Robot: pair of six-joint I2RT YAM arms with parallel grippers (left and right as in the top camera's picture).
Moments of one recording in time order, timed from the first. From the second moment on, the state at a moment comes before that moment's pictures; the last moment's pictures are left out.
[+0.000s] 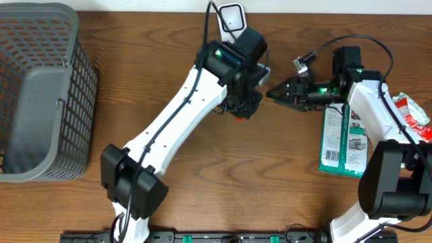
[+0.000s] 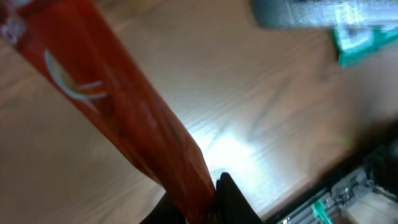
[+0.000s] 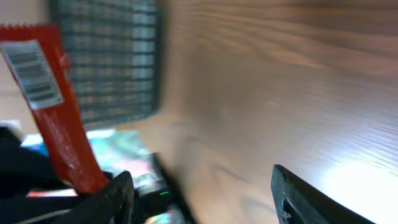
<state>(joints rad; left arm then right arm) -0.66 1.98 2.00 -1.37 0.21 -0.09 -0.03 1.82 1.31 -0.84 -1.04 0.07</state>
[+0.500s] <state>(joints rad) -0.66 1.98 1.53 -0.95 0.10 -0.38 -0.04 1.82 1.31 -0.84 -0.68 0.14</state>
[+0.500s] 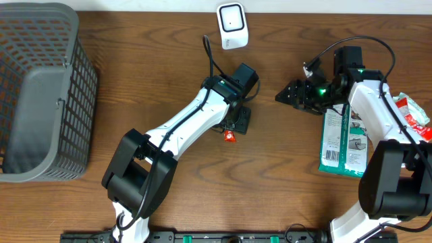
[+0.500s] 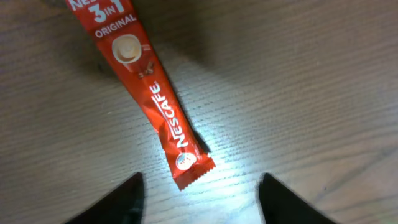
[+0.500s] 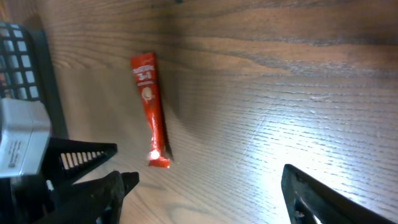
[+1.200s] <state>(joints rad) -0.49 1.97 1.55 -0.84 0.09 -0.37 0.24 1.82 1.28 -0.69 -0.63 0.25</state>
